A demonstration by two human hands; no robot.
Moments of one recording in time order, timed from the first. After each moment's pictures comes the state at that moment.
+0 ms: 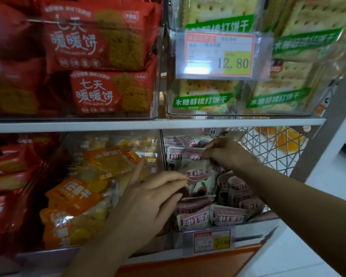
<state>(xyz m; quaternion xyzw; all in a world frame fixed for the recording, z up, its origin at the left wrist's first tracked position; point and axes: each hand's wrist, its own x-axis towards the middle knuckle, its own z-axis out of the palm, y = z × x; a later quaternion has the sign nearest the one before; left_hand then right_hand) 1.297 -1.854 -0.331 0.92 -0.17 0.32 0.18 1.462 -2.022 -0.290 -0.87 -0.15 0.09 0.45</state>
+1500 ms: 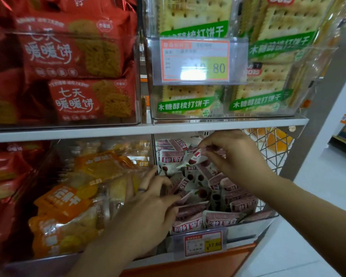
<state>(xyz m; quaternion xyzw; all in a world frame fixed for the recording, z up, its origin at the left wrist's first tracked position) 1.308 -1.872 -0.332 0.99 -0.06 0.08 0.04 1.419 -2.059 -0.262 -0.83 -0.43 -0.26 0.22</state>
